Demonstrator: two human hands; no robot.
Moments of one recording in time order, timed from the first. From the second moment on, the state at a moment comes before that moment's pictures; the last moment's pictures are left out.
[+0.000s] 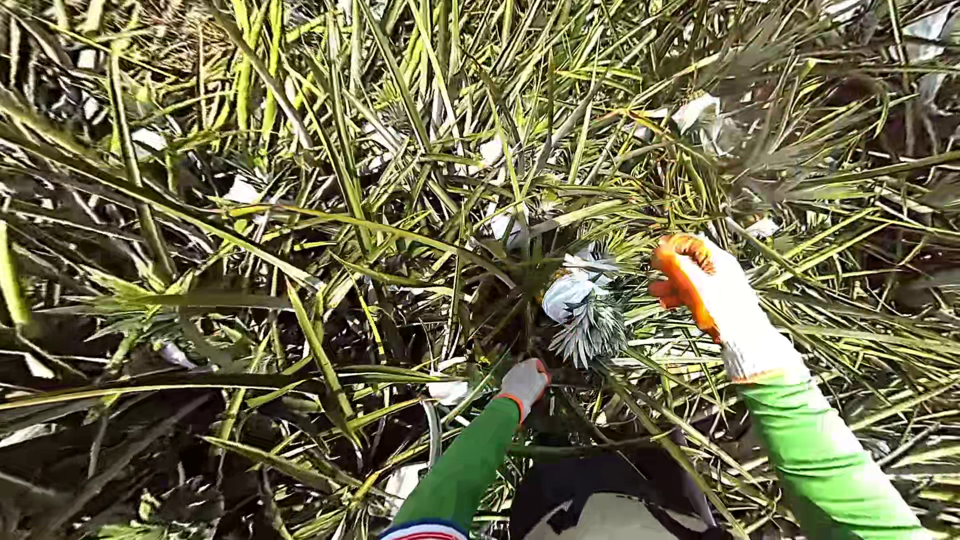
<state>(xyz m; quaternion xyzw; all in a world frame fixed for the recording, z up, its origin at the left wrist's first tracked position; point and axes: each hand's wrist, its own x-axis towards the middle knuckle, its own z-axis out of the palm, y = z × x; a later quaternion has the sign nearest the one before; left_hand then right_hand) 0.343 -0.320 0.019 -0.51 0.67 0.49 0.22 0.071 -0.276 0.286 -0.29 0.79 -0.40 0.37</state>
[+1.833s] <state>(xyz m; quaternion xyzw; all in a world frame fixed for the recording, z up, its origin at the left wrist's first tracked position) 0.297 -0.396 0.265 -0.40 0.44 0.81 -0.03 0.143 -0.183 0.199 -0.23 0.78 -0.44 0.39</state>
